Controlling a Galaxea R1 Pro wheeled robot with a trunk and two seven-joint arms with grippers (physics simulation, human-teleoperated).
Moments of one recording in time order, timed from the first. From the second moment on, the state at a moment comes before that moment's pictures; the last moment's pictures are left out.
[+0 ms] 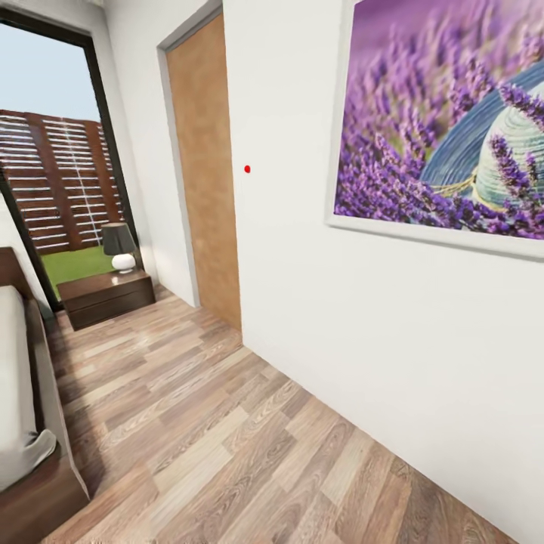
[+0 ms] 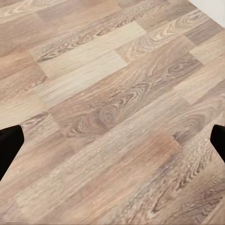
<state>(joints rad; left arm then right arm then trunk) -0.02 -0.07 0.11 -0.55 0.06 -0.38 0.01 0.00 -0.11 -0.23 -0.48 0.00 -0.09 0.02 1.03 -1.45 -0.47</state>
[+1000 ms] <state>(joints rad) -0.02 -0.07 0.11 -0.54 0.06 -0.38 0.00 0.00 -0.11 -0.23 -0.48 0.00 -0.09 0.02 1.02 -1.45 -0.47</state>
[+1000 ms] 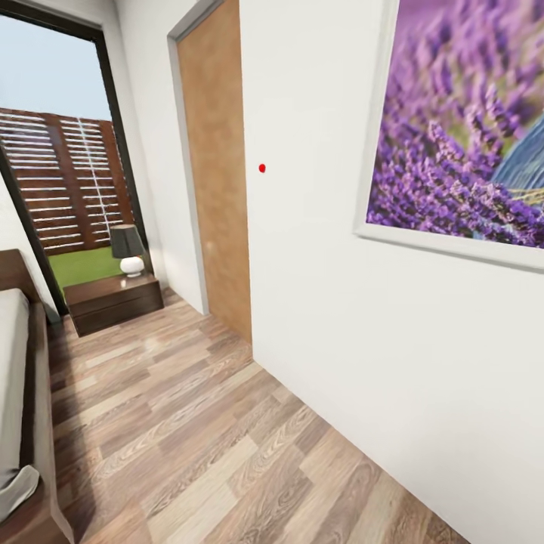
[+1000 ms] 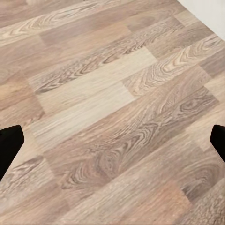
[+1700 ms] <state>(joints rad) -0.02 -0.07 0.11 -0.54 0.06 -0.38 0.00 0.00 -0.10 -0.23 -0.48 0.00 -0.09 0.02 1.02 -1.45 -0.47</state>
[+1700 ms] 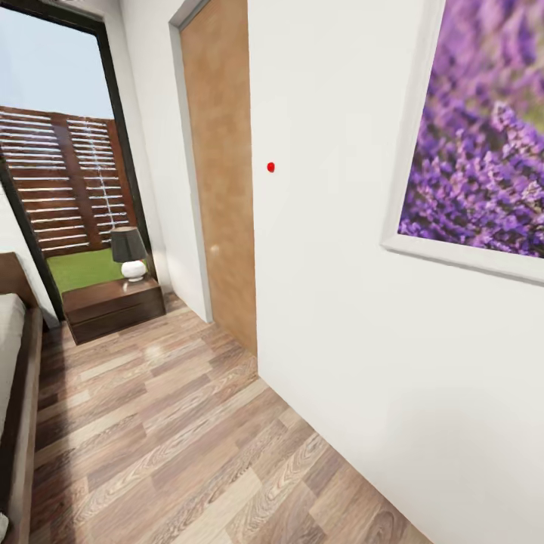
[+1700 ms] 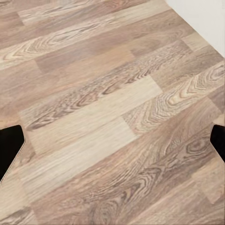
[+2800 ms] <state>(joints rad) -0.02 -0.07 0.11 -0.54 0.06 -0.38 0.00 0.00 -0.10 -0.23 -0.48 0.00 -0.09 0.02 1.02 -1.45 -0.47</state>
